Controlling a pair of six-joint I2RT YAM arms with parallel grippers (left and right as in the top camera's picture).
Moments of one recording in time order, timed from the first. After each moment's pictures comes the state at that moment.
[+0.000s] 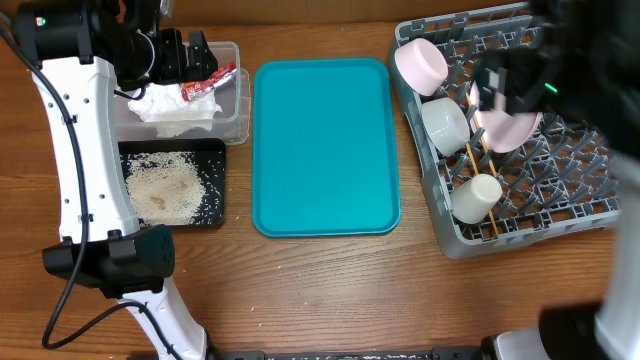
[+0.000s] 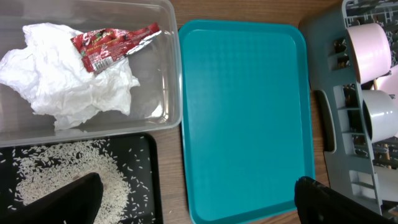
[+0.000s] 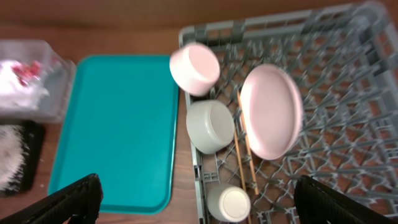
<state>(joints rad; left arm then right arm) 0.12 2.03 2.46 -1.56 0.35 0.01 0.14 1.64 2.44 -1.64 0.01 0.10</state>
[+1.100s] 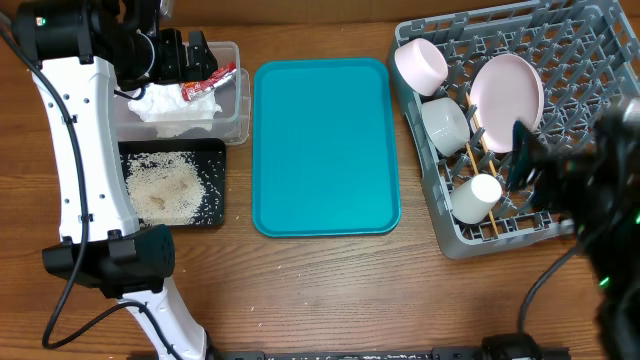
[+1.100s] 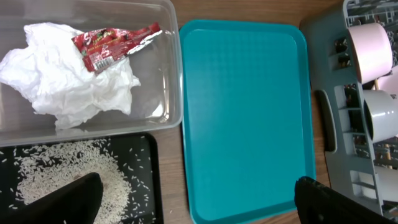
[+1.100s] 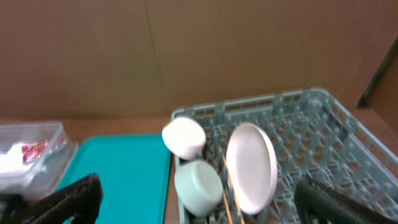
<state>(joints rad) 0.12 2.03 2.46 -1.56 0.35 0.01 0.09 0.80 1.28 -0.77 0.04 0.10</state>
